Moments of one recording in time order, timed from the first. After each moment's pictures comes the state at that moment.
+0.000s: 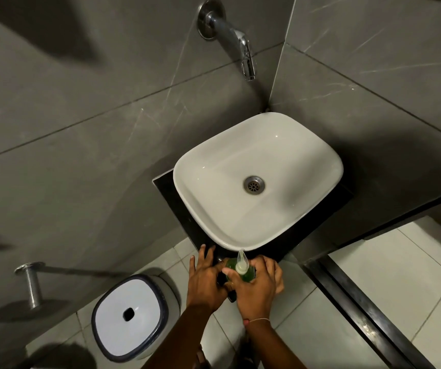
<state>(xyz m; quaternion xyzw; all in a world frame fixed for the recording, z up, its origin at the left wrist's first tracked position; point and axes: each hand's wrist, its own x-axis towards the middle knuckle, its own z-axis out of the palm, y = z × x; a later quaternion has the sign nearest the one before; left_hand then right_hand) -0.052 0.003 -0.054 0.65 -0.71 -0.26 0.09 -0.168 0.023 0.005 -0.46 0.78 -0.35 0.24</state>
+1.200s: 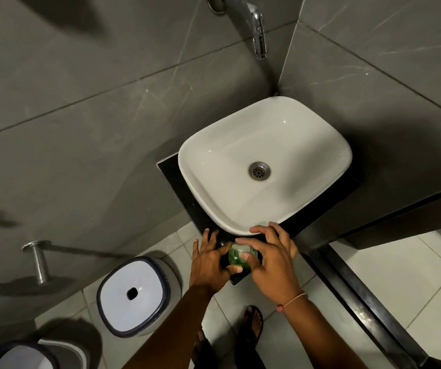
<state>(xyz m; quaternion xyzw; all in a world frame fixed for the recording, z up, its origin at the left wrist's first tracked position) -0.052 0.001 -0.046 0.64 -0.70 -0.29 0.08 -0.208 0.014 0.056 -0.69 0.64 -0.24 0.24</state>
